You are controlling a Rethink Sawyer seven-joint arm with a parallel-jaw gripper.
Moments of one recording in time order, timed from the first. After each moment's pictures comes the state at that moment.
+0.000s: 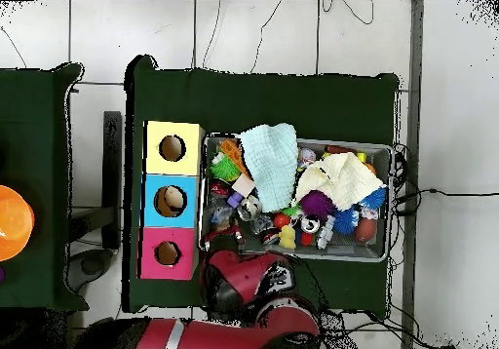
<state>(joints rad) -0.09 -0.37 -0.11 1.93 -0.48 -0.47 1.76</state>
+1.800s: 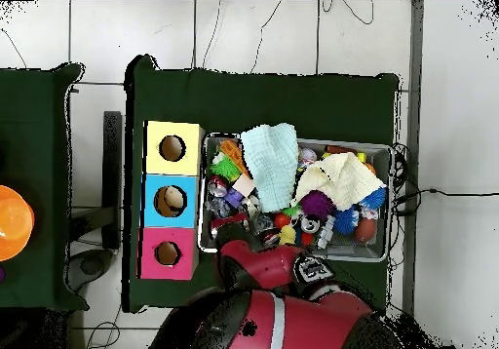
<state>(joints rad) -0.29 -0.34 0.05 1.90 -0.56 -0.55 1.76</state>
